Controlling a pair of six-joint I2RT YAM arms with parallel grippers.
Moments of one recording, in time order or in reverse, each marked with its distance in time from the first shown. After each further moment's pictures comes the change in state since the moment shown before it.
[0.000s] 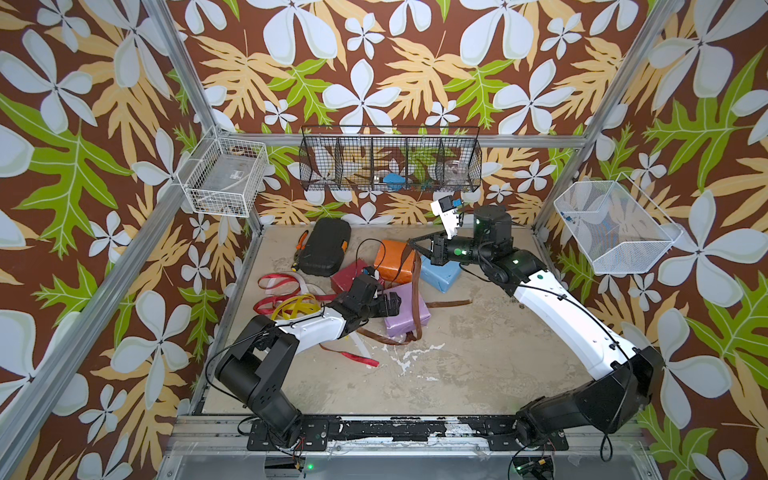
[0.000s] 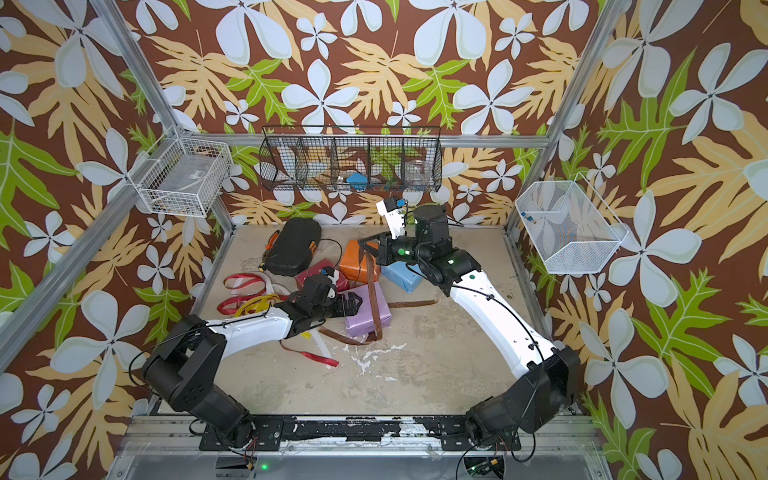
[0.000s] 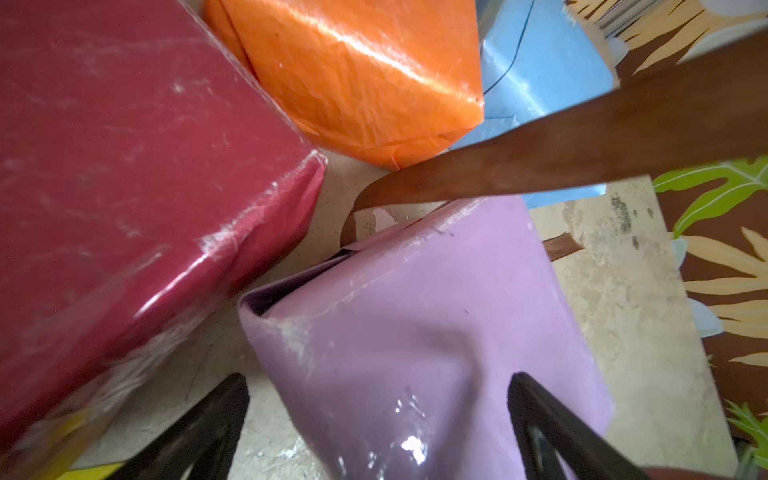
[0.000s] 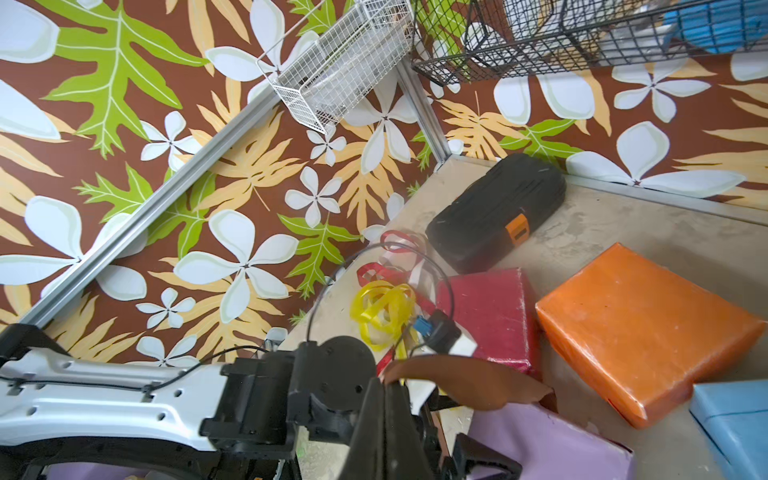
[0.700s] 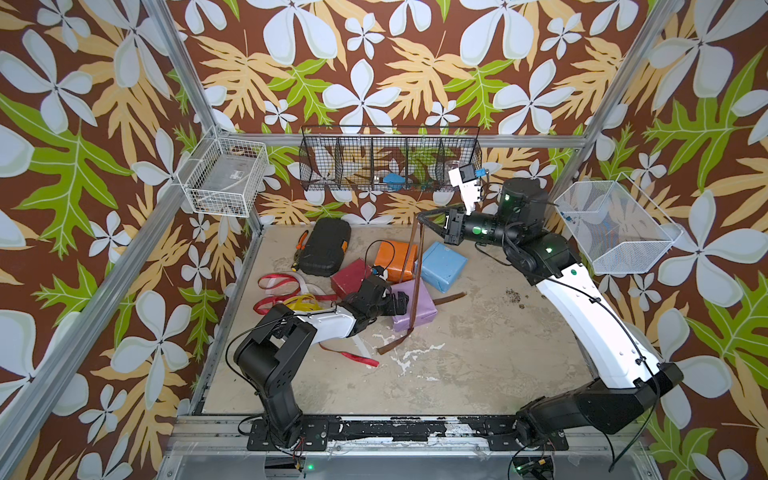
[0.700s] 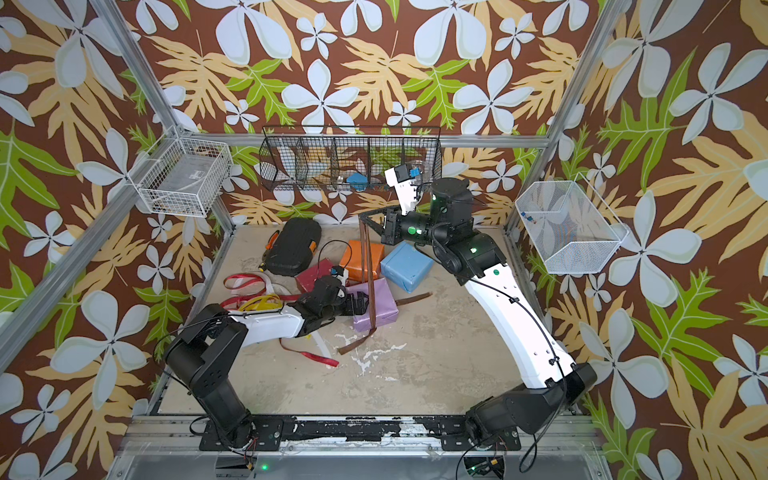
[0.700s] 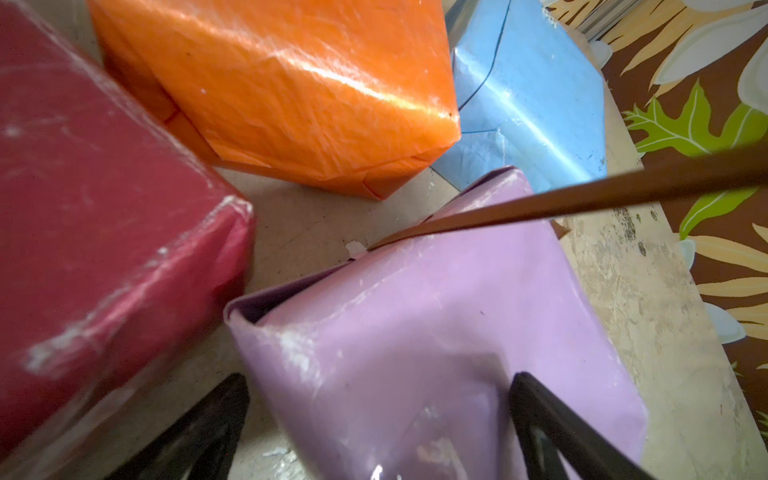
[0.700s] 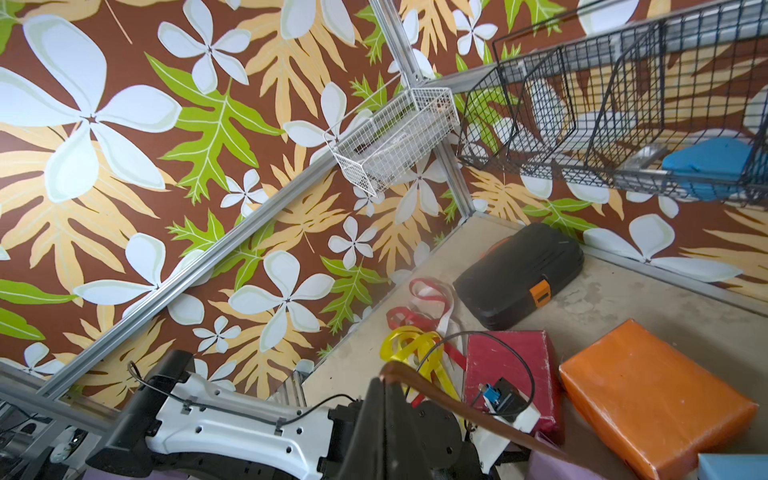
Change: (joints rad) left arm -0.027 0.114 0.039 0.130 -0.014 0.027; right arm -0.001 -0.007 0.333 -0.180 0.001 0.034
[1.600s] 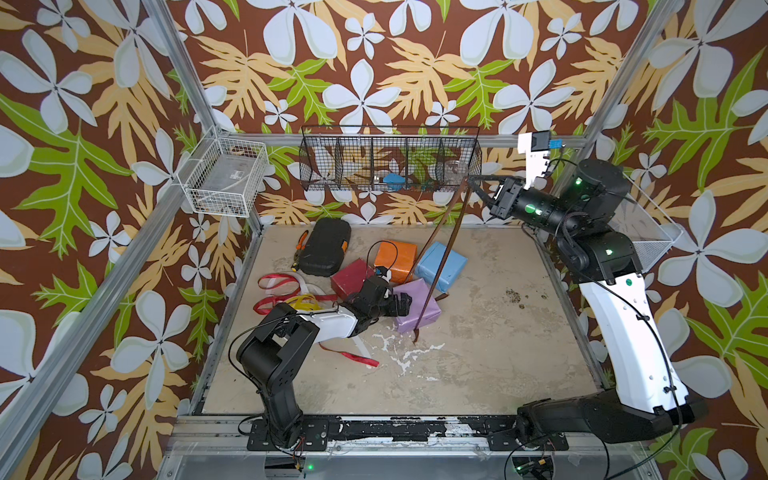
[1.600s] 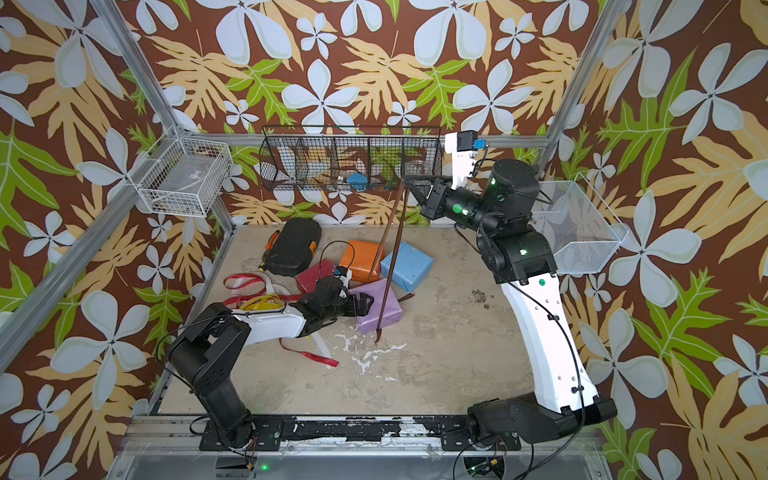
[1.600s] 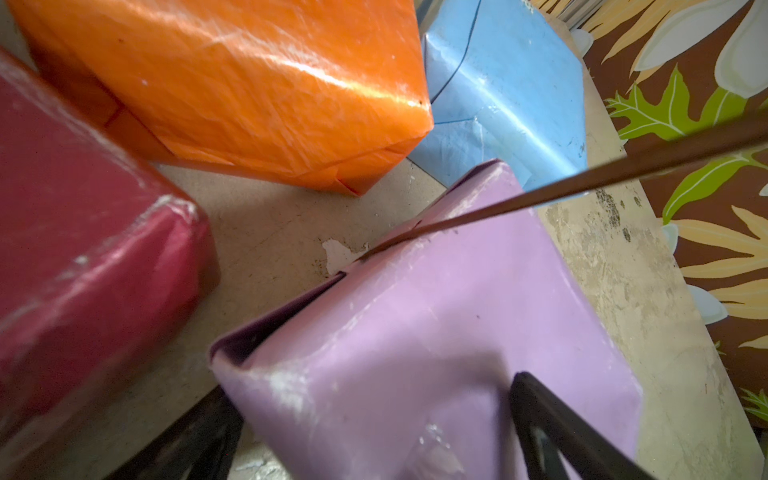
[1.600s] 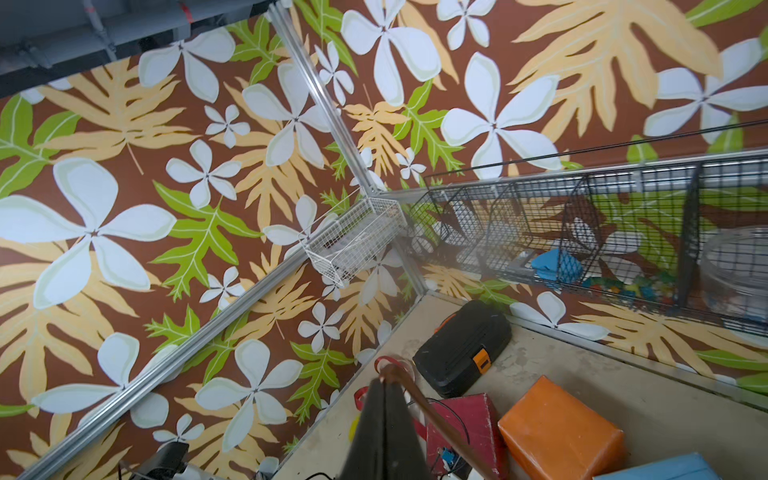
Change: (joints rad) left arm -0.007 0.010 -0.001 0.016 0.028 0.019; right arm -0.240 -0.080 0.113 0.014 0.024 0.112
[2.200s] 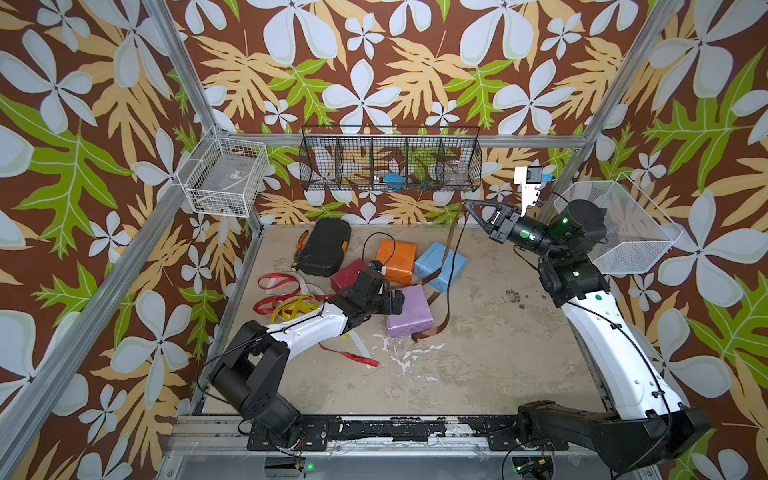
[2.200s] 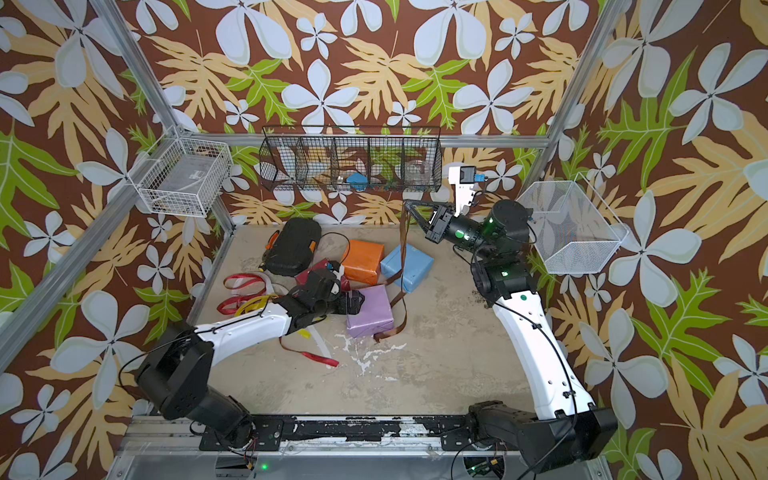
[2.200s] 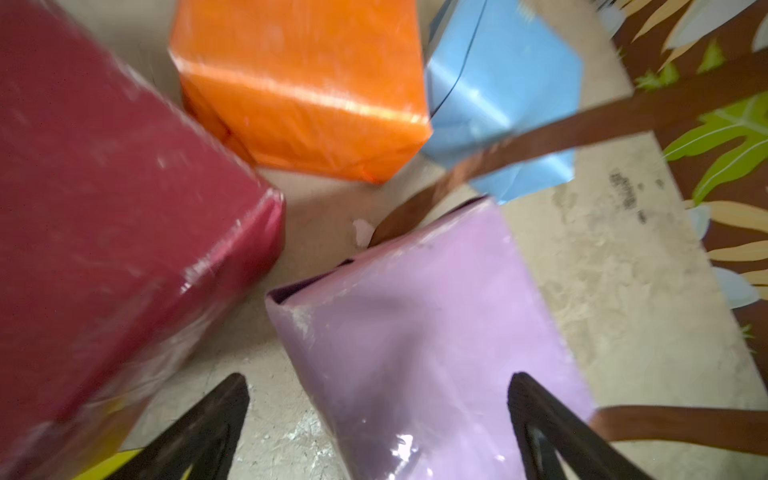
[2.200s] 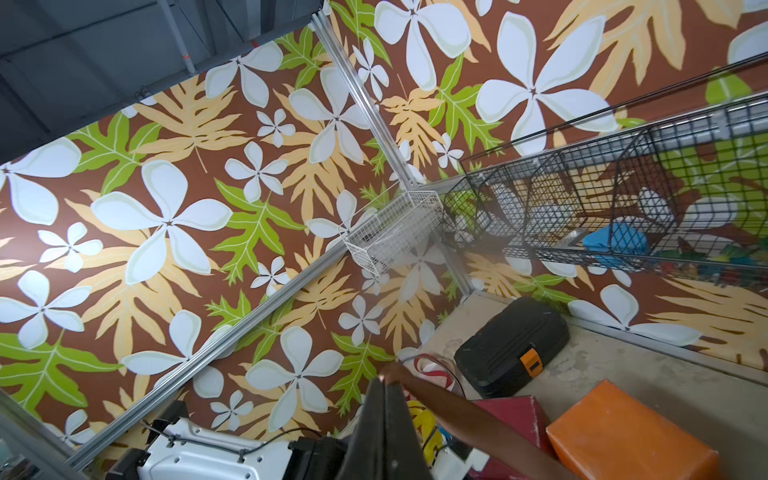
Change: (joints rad) left arm -0.001 -0.254 0.093 -0.344 -0.073 0.060; right arm -0.045 -0.149 -0.542 0.567 -0.232 0.201
